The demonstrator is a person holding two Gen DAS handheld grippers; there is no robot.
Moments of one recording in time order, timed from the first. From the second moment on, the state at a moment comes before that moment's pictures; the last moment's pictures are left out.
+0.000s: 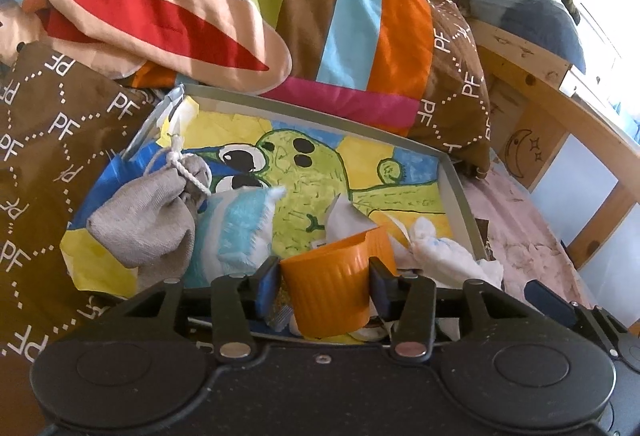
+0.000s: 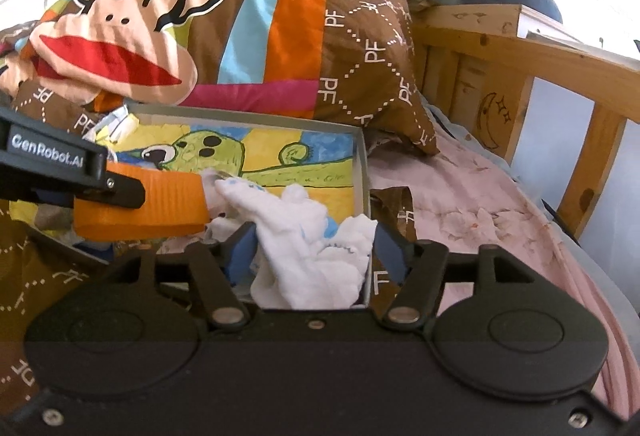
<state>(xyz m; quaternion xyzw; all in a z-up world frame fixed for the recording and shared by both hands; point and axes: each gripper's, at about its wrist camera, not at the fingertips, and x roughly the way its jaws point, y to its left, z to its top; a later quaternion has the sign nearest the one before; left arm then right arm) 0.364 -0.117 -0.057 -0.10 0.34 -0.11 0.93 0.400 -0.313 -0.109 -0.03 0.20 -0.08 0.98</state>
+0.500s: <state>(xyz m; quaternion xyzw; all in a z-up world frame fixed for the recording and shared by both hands) 0.354 -0.110 -0.047 -0.10 0.32 -0.10 0.93 0.367 -0.339 -0.090 0.04 0.19 -0.09 0.98</state>
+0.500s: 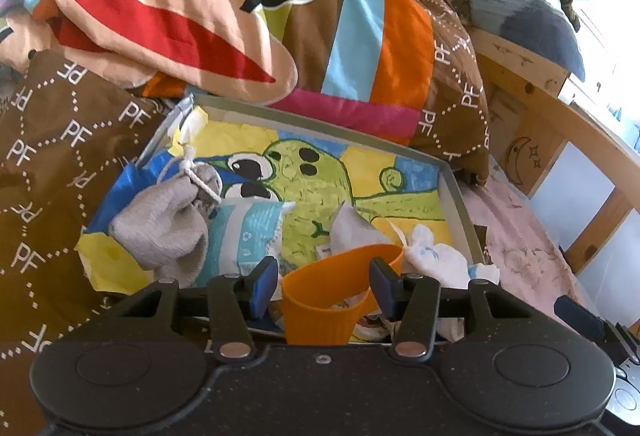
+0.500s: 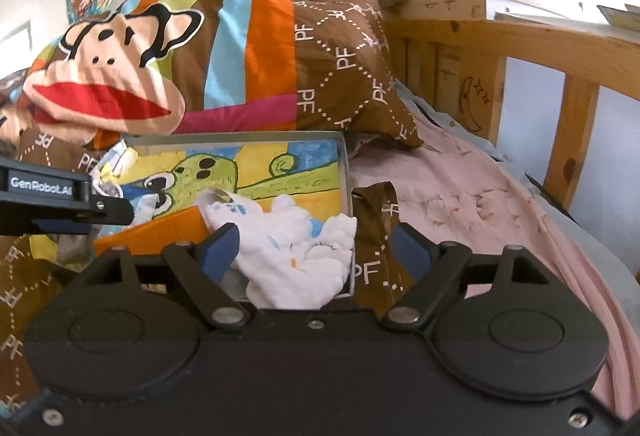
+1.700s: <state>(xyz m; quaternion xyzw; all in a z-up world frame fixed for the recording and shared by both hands) 0.133 -0.010 -0.010 -0.01 0.19 -0.09 0.98 0.160 -0.264 -0.042 0.09 0.15 -0.07 0.98</state>
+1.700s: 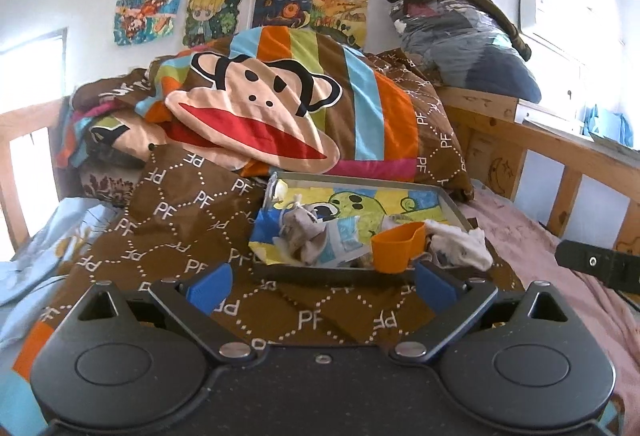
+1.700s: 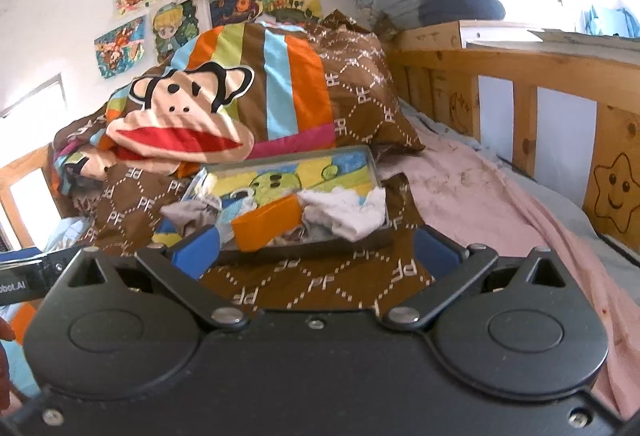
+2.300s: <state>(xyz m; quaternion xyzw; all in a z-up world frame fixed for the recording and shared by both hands) 0.075 0.011 -0.015 -0.02 0.19 -0.08 0.98 0.101 -0.218 -0.044 0.05 0.20 -0.06 0.98</state>
